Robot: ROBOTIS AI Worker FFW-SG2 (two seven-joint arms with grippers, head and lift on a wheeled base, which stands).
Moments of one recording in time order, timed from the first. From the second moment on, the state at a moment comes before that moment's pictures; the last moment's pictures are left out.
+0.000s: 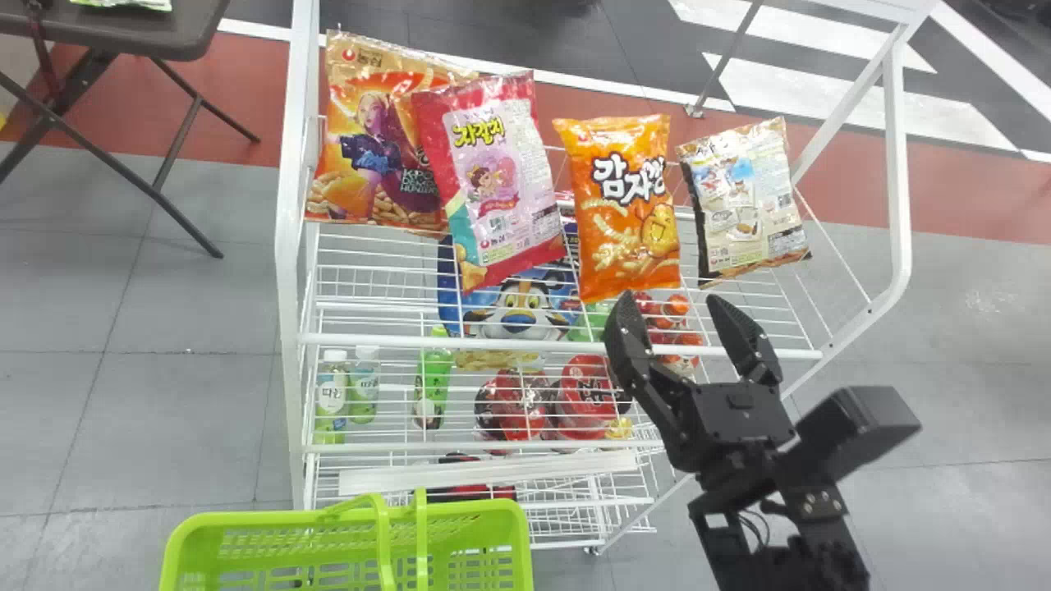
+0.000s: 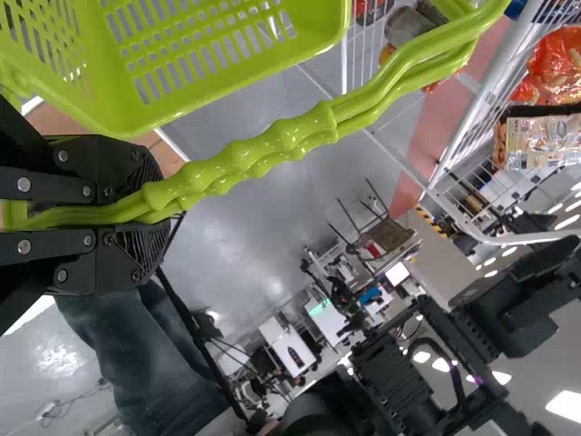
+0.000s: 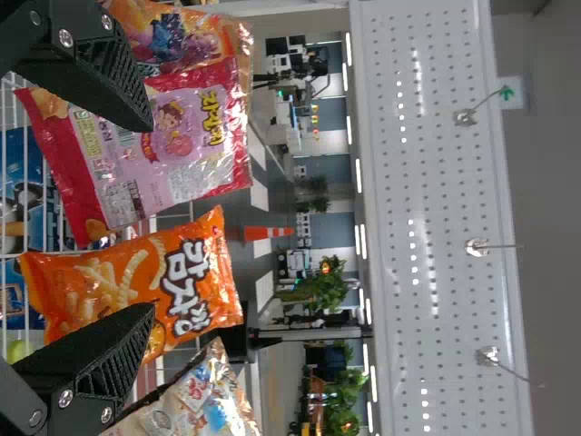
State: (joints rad) left arm 0.77 0.10 -0.22 -2.16 0.04 0.72 -1.03; right arm 0.64 -0.03 -0.15 -2.21 -0.18 0.03 0.12
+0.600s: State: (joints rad) left arm 0.76 0.09 -0.23 -2.14 0.03 0.73 -1.02; right arm 0.28 -0.03 -0.16 -2.04 -0.09 0.37 0.11
